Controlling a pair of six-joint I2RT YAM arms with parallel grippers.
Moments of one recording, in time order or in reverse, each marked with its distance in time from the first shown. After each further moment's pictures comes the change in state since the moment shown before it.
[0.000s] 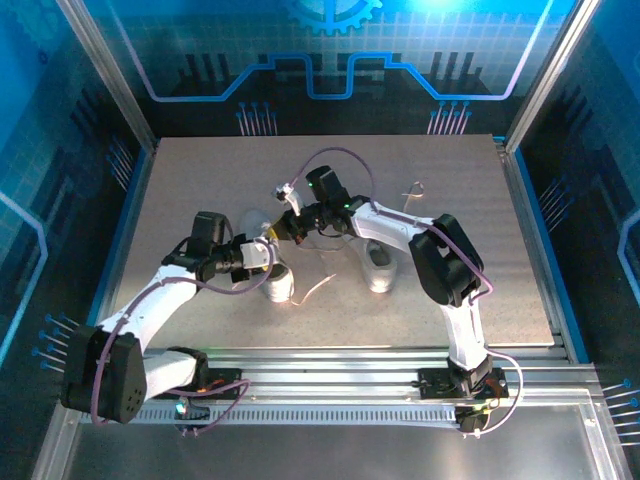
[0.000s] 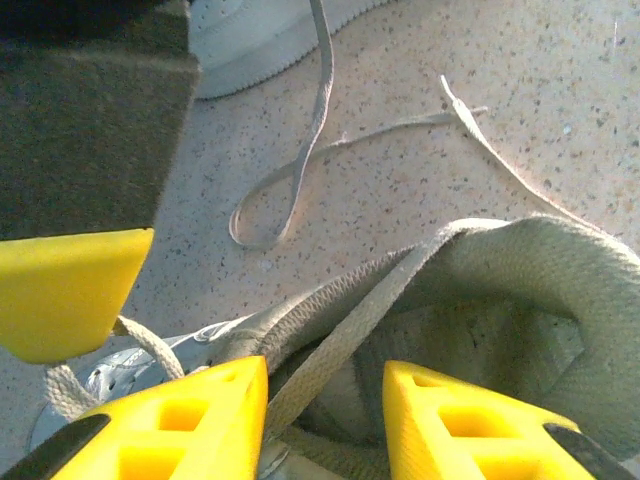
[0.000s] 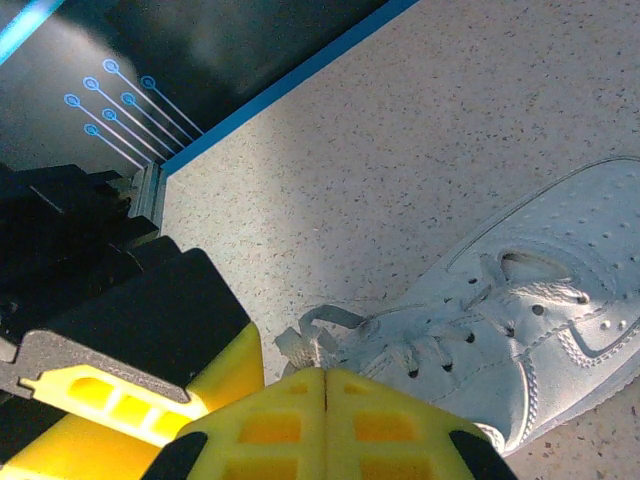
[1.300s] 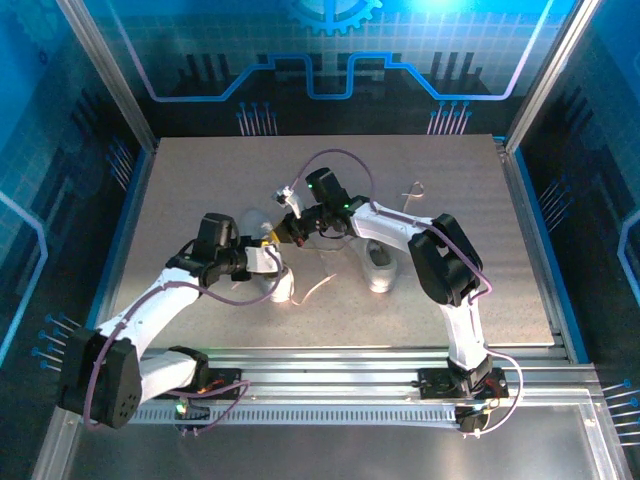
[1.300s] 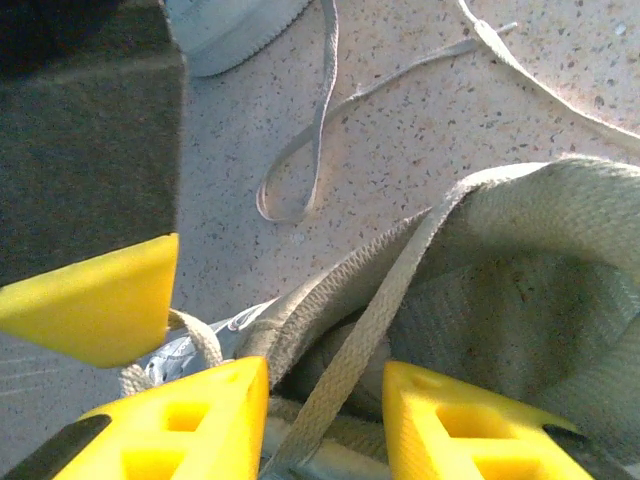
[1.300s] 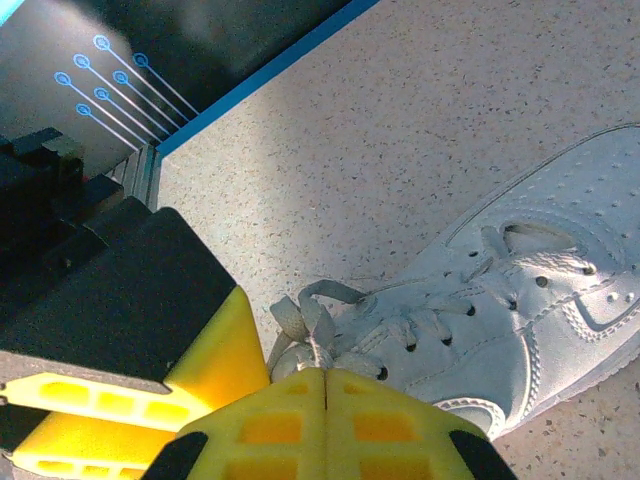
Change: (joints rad) left arm -0.071 -0.021 -0.005 0.014 -0.171 0.122; right arm 0.000 0.005 0.002 -0.045 0.000 -0.034
